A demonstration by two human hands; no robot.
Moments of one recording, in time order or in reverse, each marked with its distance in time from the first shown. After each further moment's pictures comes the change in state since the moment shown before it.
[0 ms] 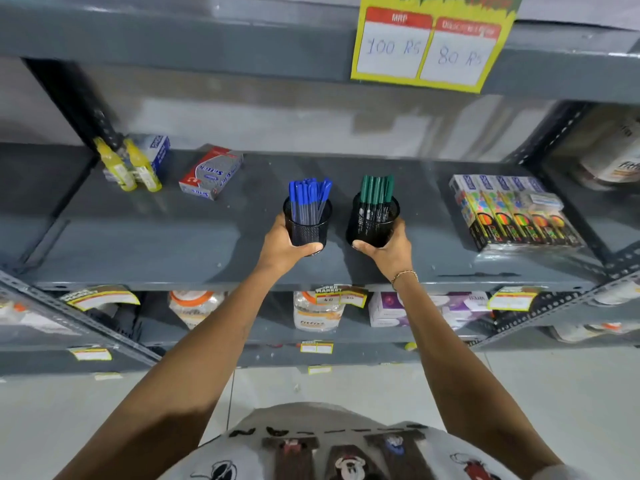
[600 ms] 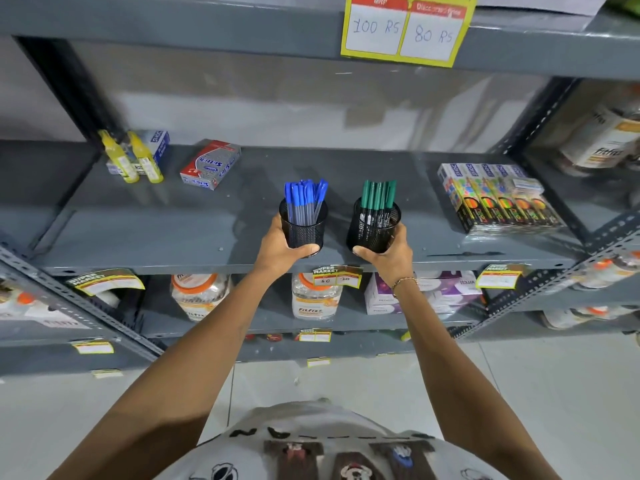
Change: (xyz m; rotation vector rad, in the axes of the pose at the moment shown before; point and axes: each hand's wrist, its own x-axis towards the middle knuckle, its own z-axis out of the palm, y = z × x) left_hand -0.044 -0.005 0.000 0.042 -0.026 0.012; right_hand -0.057 0.007 -0.016 0.014 0.004 0.033
